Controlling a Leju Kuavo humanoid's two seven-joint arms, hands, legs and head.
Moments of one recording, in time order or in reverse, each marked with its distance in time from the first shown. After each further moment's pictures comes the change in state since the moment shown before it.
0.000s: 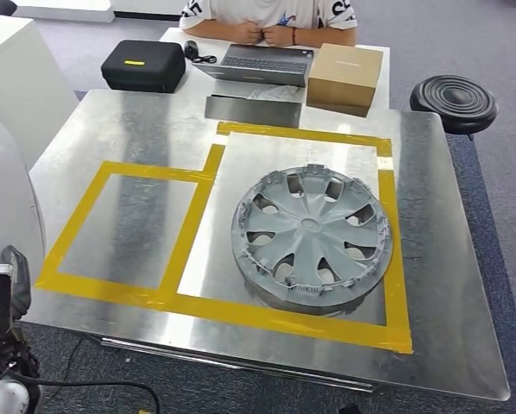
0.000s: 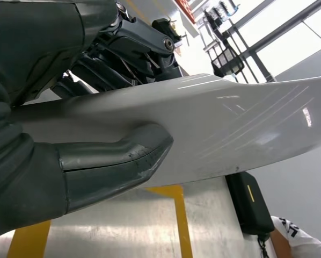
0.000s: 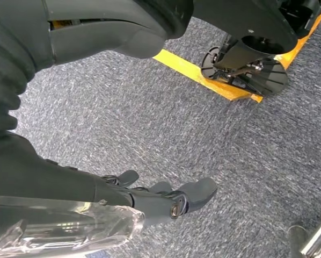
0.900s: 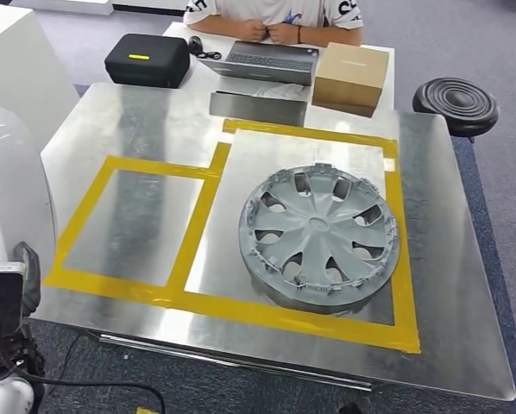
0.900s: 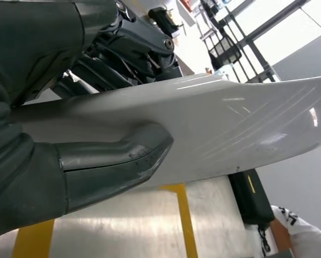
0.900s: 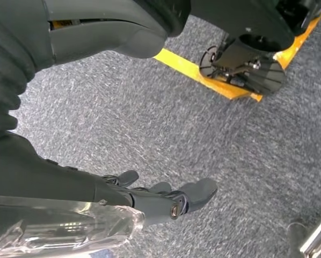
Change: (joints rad) left arm -0.001 0.007 -0.033 0.000 -0.009 -0.024 -0.010; right arm -0.001 0.000 0.001 0.000 0.000 -0.003 -0.009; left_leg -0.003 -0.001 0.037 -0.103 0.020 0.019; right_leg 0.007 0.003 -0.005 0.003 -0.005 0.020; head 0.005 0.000
